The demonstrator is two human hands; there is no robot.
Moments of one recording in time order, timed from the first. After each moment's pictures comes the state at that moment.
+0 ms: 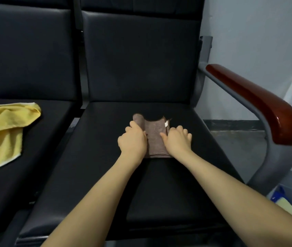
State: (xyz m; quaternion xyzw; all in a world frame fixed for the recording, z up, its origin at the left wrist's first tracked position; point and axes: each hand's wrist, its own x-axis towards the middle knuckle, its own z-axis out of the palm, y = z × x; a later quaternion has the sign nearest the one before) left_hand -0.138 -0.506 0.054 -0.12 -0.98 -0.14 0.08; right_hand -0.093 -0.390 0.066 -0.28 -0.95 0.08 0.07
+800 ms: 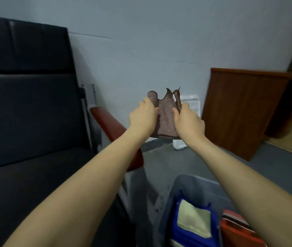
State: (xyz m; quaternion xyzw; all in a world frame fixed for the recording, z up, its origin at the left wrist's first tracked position) left_hand 0.023 -0.199 0.251 -0.44 -0.84 -0.29 0.14; right_hand 0.133 -0.139 0.238 -0.42 -0.83 0.02 0.37
